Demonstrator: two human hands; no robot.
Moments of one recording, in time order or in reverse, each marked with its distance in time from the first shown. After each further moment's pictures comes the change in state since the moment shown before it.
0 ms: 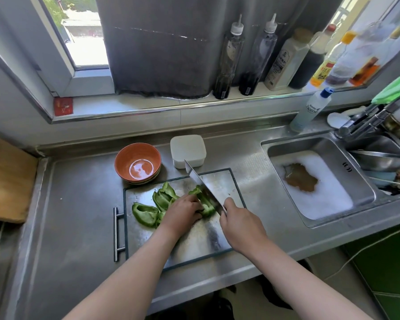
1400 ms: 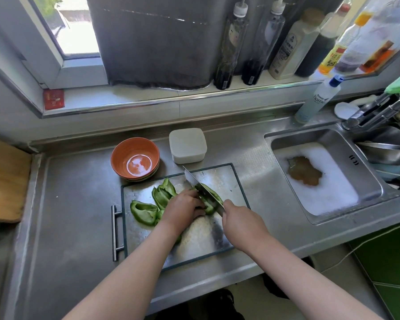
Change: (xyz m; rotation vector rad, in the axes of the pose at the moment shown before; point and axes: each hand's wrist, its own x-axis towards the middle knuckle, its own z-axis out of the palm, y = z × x) left_hand 0.013 -0.008 0.006 -0.044 0.024 -0.009; right_hand 0.020 0.010 0.012 -0.094 -0.123 0.022
